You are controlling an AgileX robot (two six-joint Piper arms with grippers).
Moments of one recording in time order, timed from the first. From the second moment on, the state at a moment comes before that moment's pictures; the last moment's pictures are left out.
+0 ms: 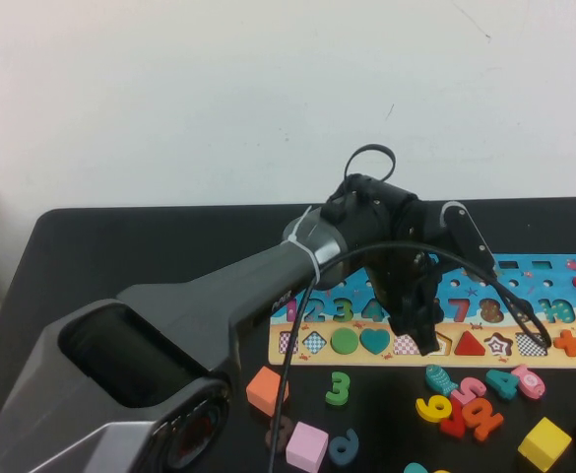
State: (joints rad) right arm -0.06 -0.01 0.02 0.40 0.45 -0.25; left arm -0.74 2.45 -2.14 -0.11 0.90 0.59
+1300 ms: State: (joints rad) right arm -0.06 -0.01 0.02 0.40 0.45 -0.25; left arm -0.73 2.65 -2.29 -0.24 0.79 0.59
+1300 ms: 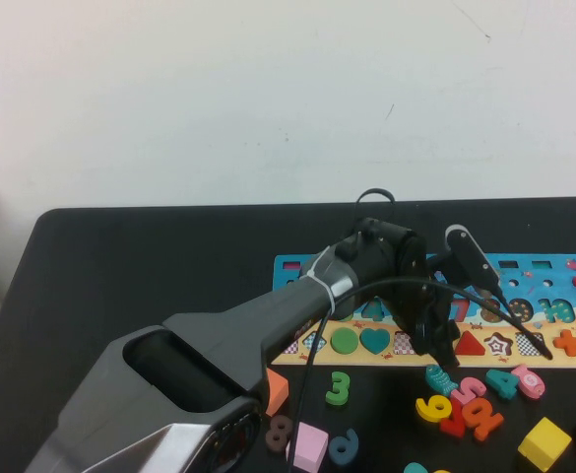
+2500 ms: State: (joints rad) right arm -0.06 -0.01 0.02 0.40 0.45 -0.25; left arm -0.73 2.67 -2.29 -0.27 0.79 0.59
